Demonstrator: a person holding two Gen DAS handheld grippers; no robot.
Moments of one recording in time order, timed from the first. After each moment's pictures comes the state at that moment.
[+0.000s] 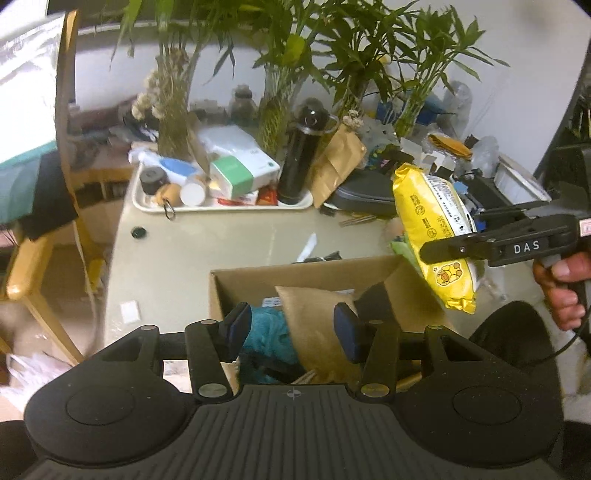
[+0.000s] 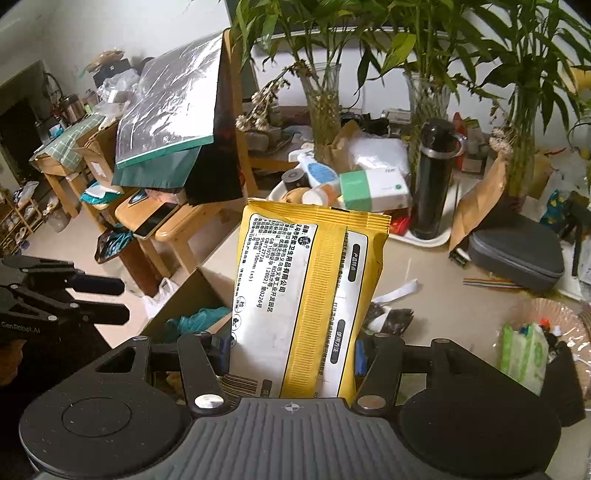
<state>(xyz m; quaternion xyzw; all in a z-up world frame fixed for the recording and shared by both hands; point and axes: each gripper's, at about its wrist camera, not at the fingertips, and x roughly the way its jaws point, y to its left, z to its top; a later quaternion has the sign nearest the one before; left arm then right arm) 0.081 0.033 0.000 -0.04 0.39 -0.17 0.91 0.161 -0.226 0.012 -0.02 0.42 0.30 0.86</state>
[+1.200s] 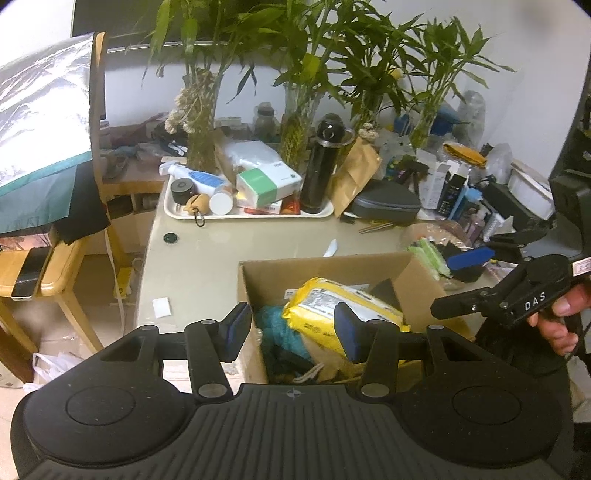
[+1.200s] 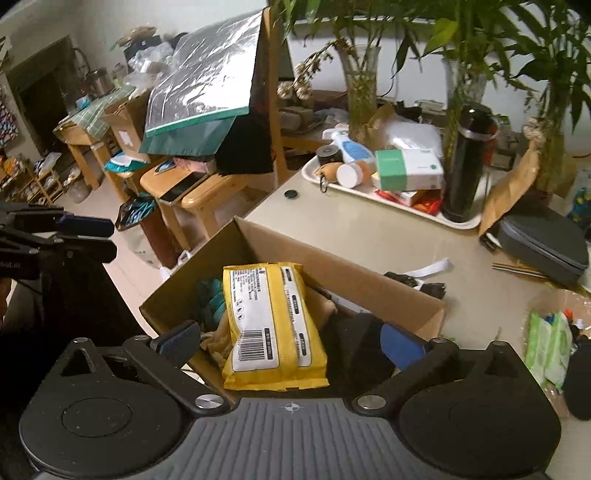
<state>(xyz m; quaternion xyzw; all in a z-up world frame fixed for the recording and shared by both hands) 0.042 0.039 0.013 -0.03 0.37 -0.13 0.92 0.120 -0.215 -0.010 -0.04 0.41 0.34 0.84</state>
